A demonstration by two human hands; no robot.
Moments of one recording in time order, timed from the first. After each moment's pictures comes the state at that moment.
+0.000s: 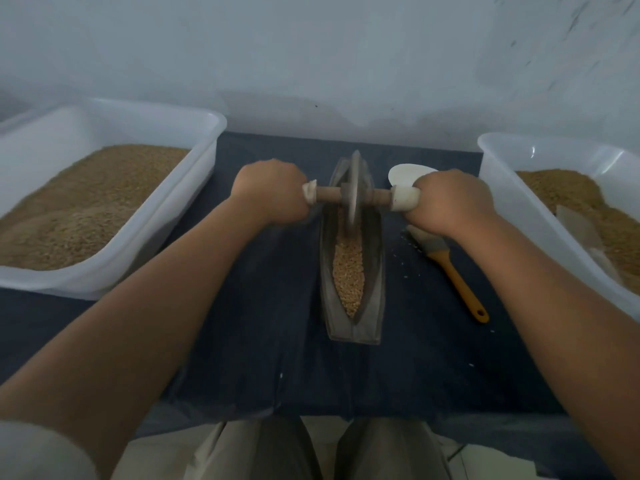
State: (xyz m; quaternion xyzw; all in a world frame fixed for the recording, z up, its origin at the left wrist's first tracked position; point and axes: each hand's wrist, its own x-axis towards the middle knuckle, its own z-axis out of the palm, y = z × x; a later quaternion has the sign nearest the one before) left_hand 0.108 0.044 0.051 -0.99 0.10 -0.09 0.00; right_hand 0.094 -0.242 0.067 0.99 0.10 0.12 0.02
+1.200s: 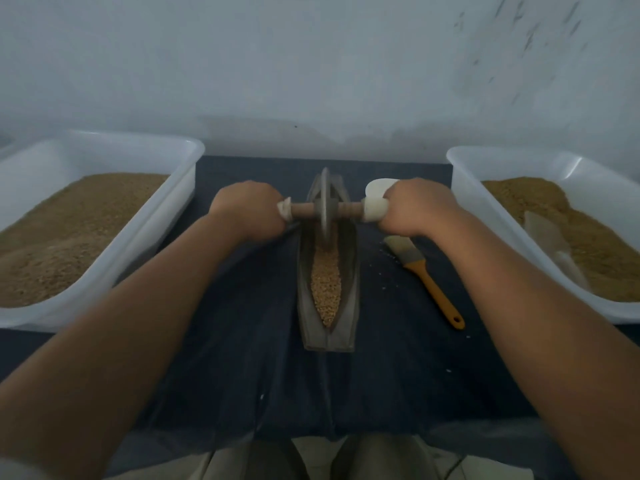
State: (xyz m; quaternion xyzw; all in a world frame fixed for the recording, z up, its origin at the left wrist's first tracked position) left_hand 0.111 0.042 0.060 -0.99 0.10 -0.04 -0.01; right_hand 0.111 -0.243 0.081 1.00 0.09 0.03 0.03
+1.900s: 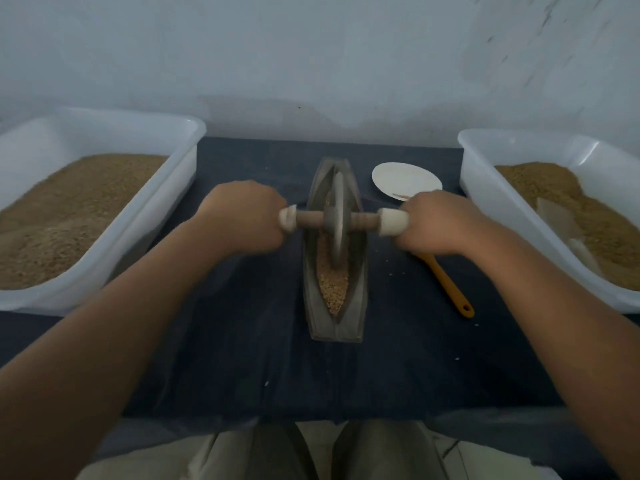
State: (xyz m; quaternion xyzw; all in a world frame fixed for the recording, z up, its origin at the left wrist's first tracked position) left_hand 0.069 0.053 0.055 -0.99 0.15 -0.04 0.04; right_hand 0.069 -0.258 0.070 0.99 0.10 -0.04 -0.01
